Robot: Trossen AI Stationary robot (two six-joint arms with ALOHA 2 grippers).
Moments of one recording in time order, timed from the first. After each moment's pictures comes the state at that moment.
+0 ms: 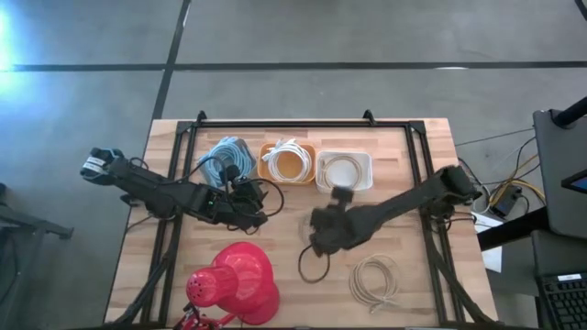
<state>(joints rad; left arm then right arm) -0.31 1.30 1.01 -0.59 -0.84 -0.47 0.36 1.87 1.52 -1.11 0.64 0.56</state>
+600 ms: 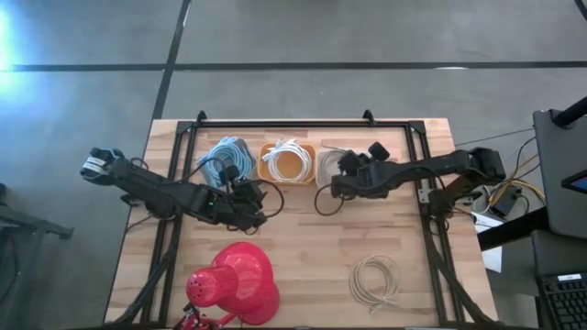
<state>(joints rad) -0.31 1.30 0.99 -0.59 -0.84 -0.47 0.01 1.54 1.08 -0.92 0.96 0.69</state>
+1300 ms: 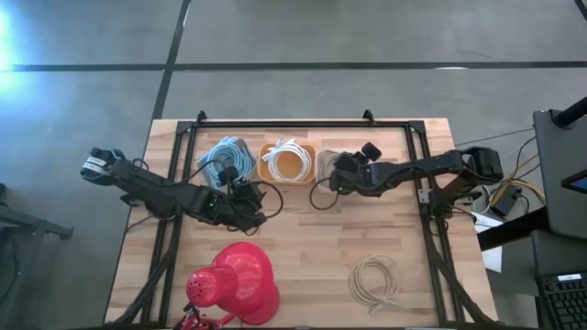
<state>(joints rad) -0.31 1.30 0.95 -0.55 -0.86 -0.47 -0.06 1.56 0.91 -0.53 0.91 0.43</state>
